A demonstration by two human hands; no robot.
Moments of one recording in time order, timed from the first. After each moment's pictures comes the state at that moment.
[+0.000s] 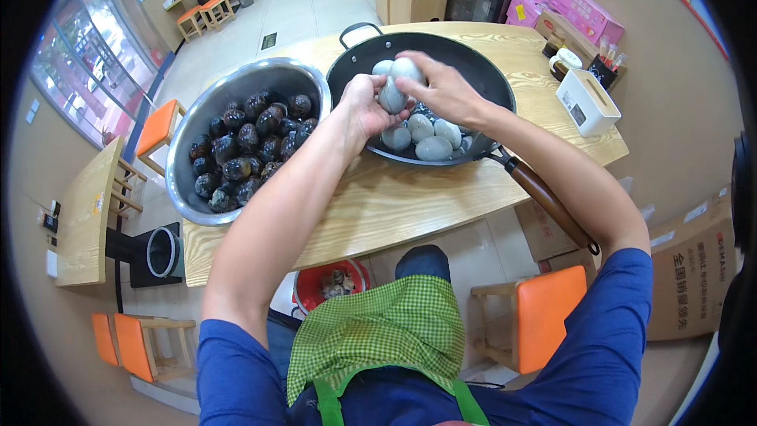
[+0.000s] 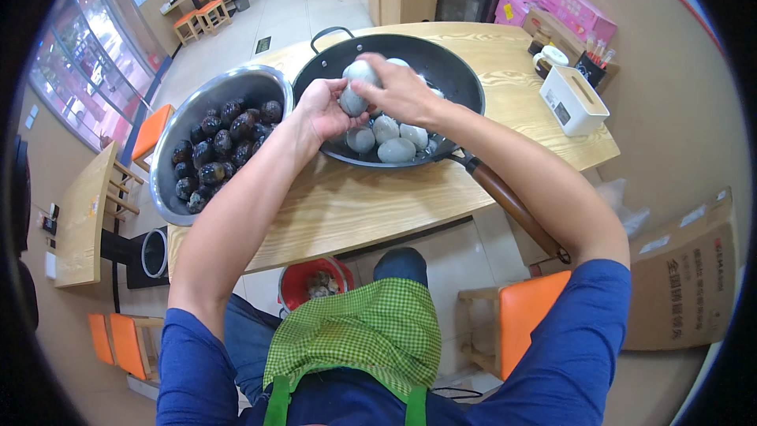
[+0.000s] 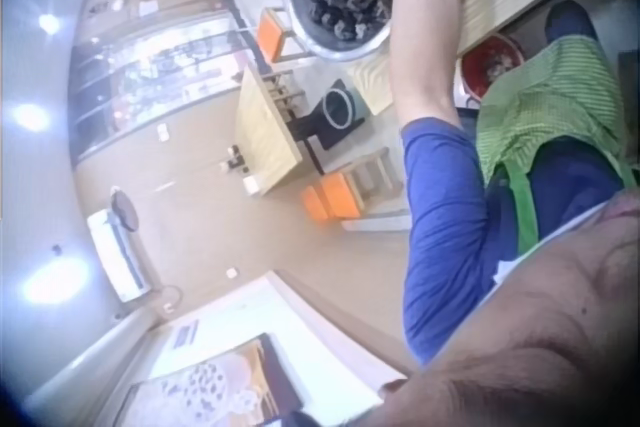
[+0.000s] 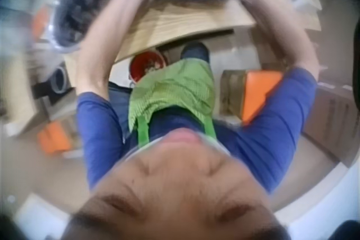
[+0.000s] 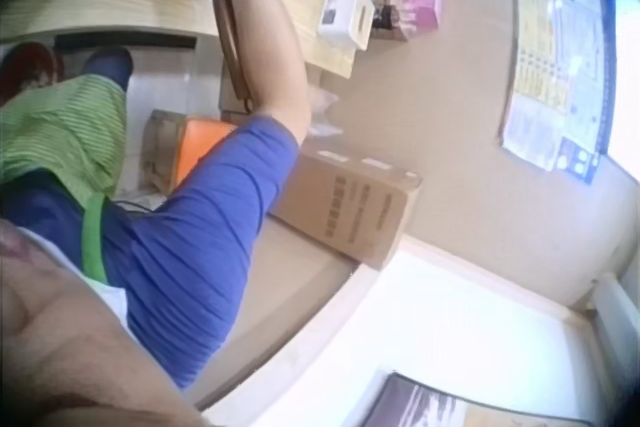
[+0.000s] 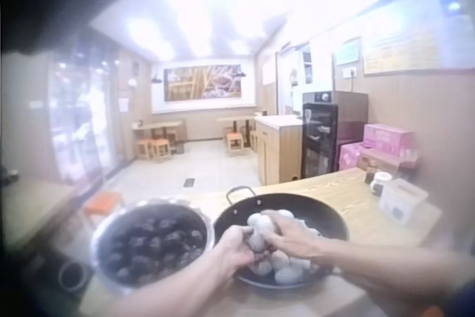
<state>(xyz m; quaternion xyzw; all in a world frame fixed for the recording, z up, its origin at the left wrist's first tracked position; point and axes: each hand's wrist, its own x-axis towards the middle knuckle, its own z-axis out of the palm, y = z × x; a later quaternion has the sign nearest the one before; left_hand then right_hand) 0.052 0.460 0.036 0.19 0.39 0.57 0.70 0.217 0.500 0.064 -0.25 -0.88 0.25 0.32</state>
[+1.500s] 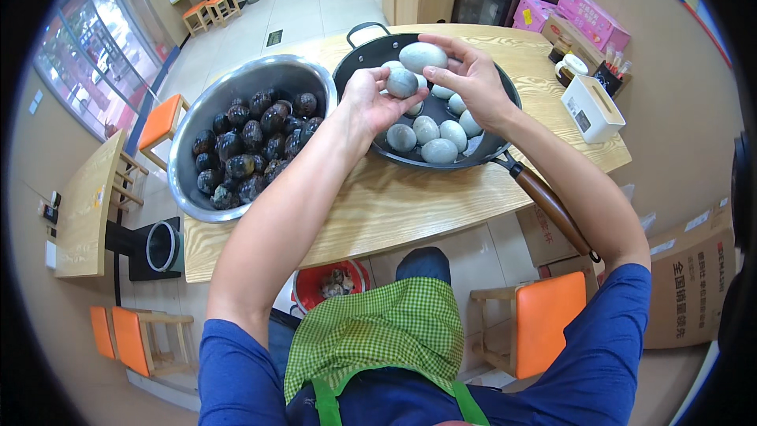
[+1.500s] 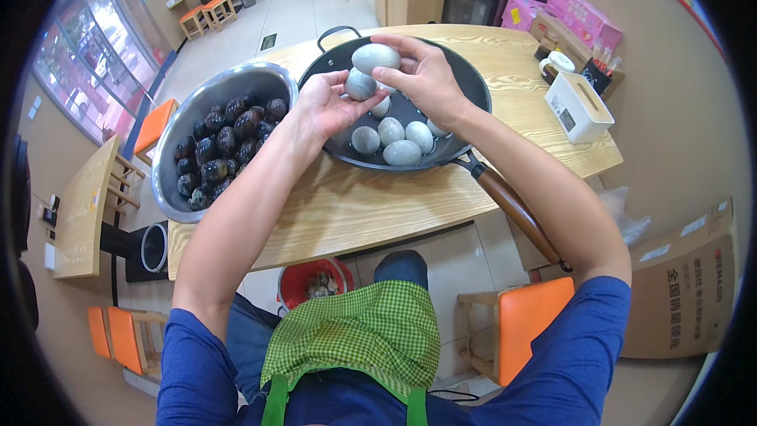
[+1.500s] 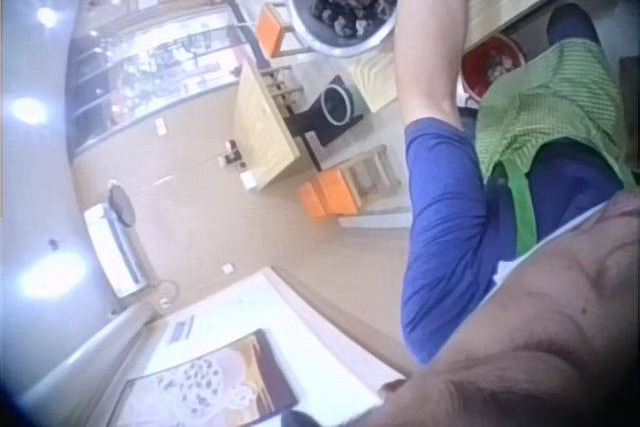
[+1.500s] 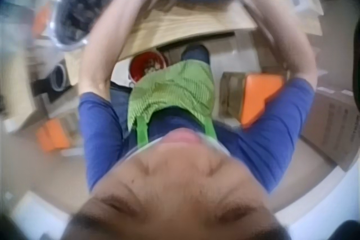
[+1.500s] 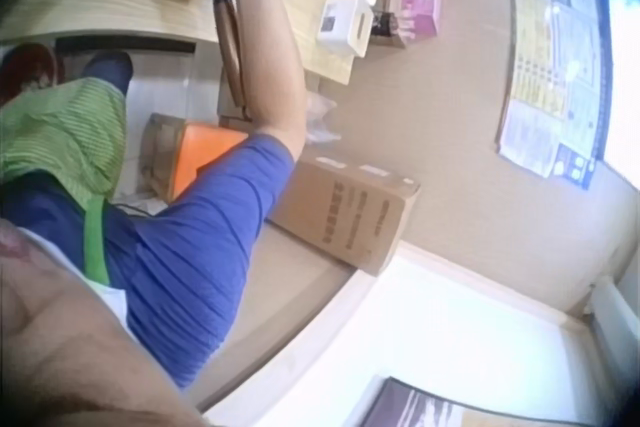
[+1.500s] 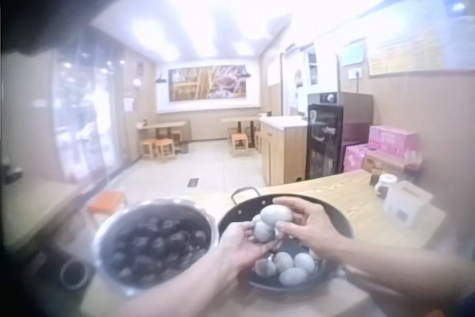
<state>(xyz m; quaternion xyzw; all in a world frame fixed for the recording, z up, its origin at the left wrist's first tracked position) 0.052 0.456 0.046 0.05 0.25 0.63 0.73 0.232 0.497 0.081 -0.14 -0.72 0.54 0.41</state>
